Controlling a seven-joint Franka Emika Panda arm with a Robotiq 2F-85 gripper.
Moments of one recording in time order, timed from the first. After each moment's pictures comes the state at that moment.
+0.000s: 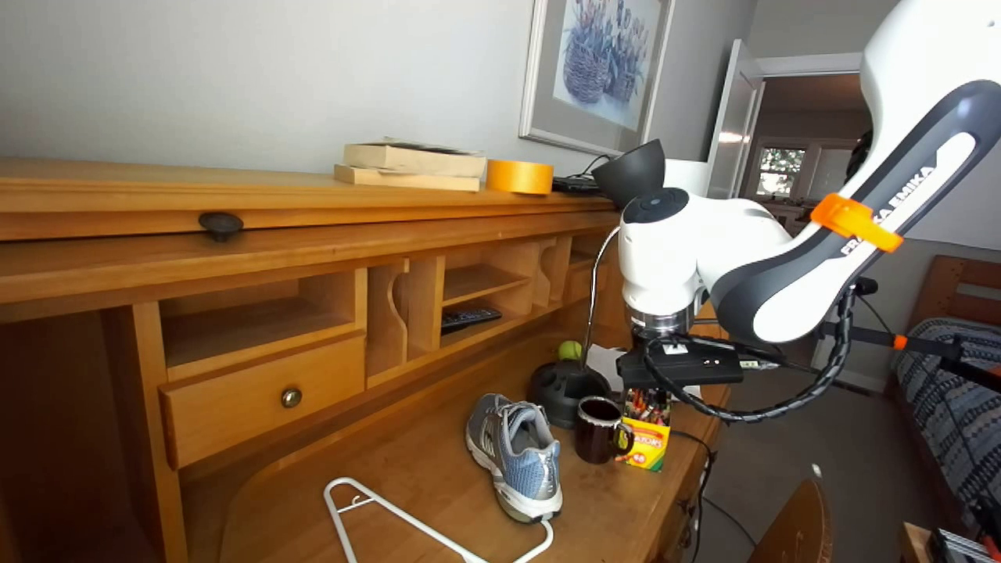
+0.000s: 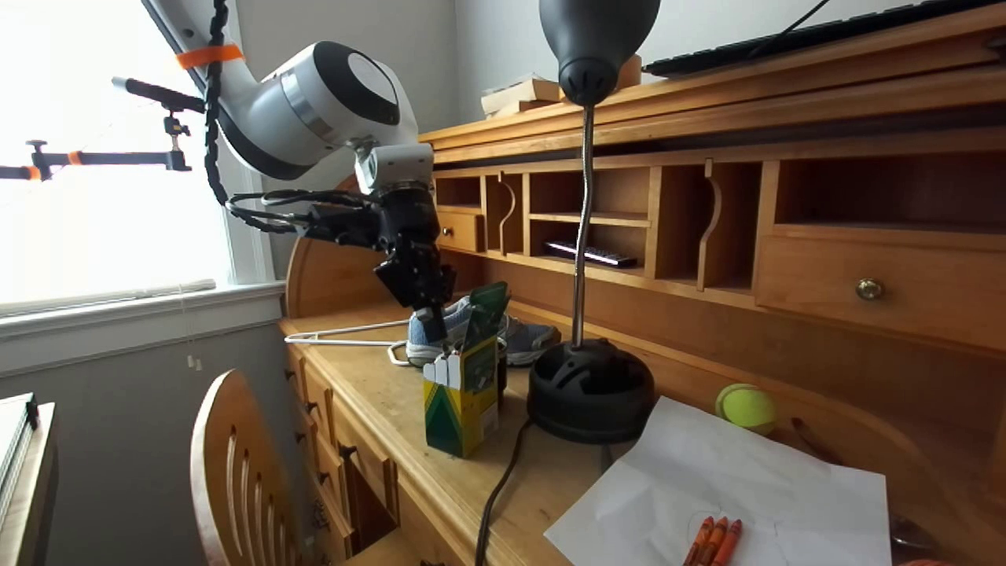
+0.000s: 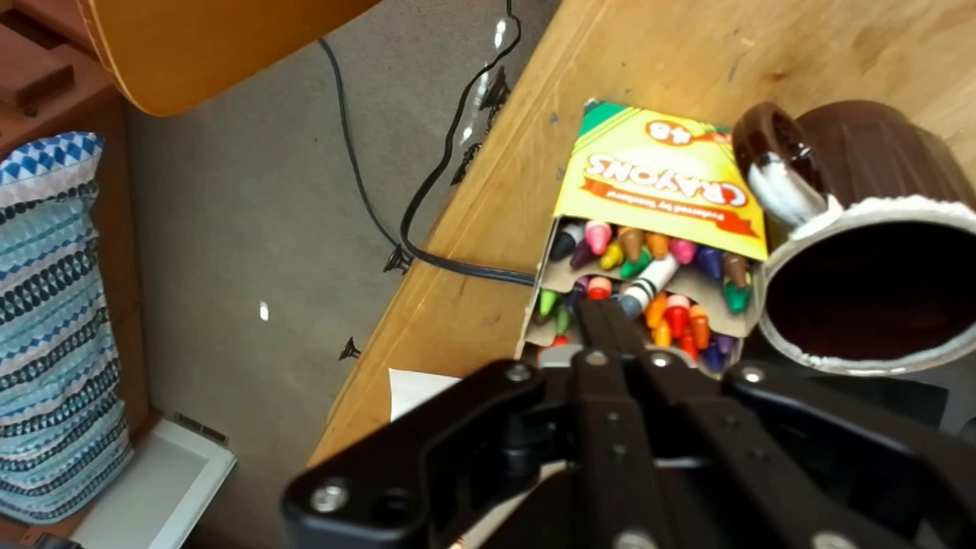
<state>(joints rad) -0.05 0.12 -0.13 -2.45 -0.81 2.43 1.61</state>
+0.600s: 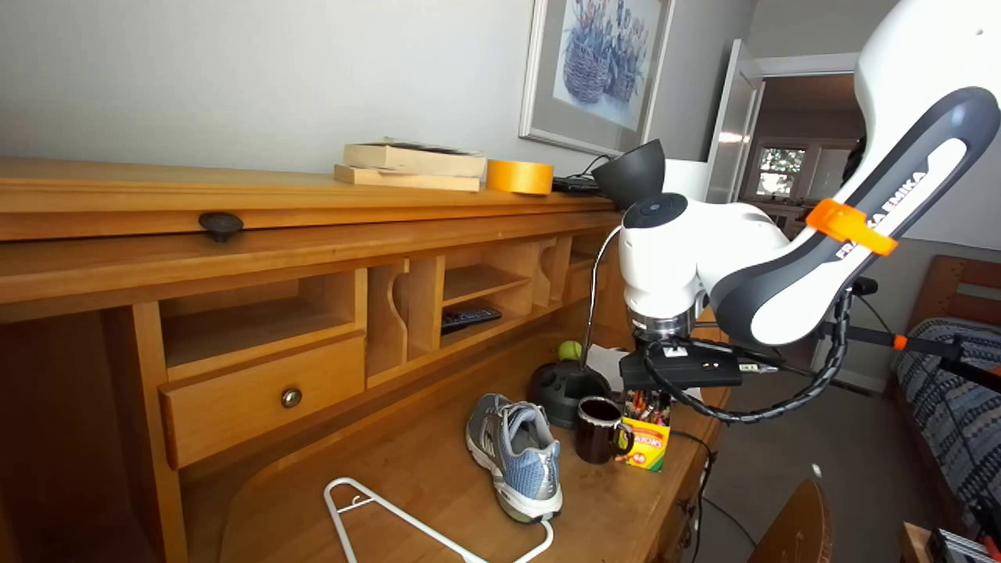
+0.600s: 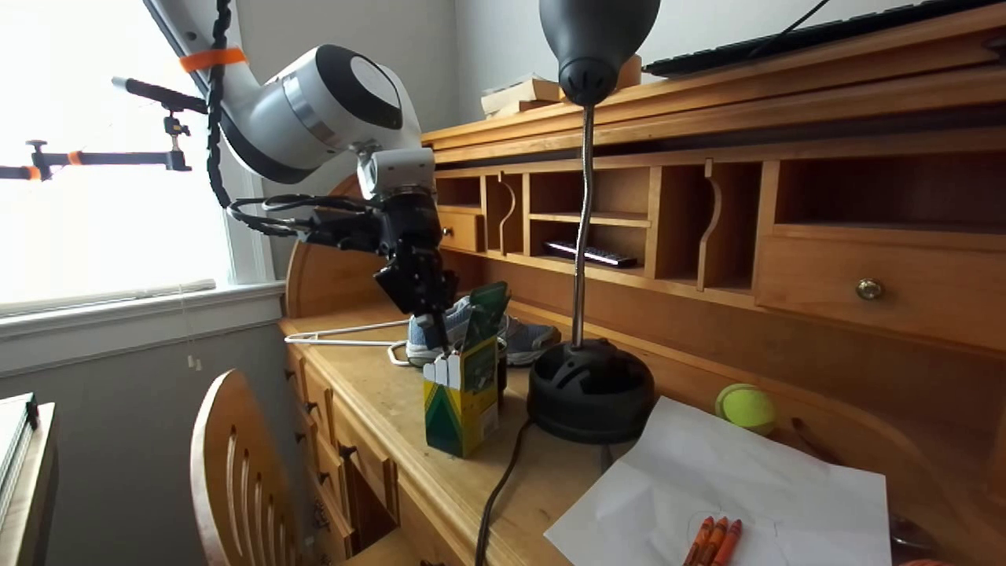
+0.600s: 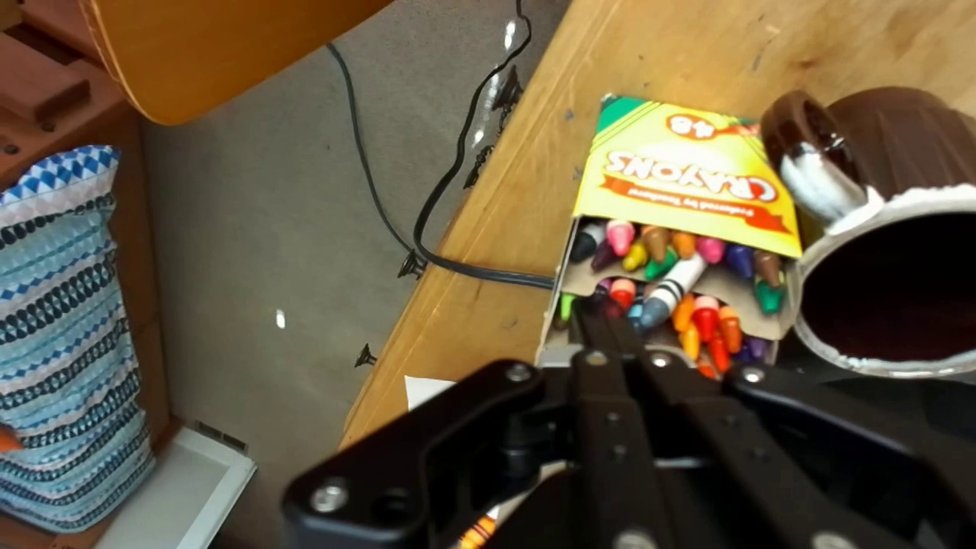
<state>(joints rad) -0.05 0.13 -0.14 -2.44 -0.81 2.43 1.63</state>
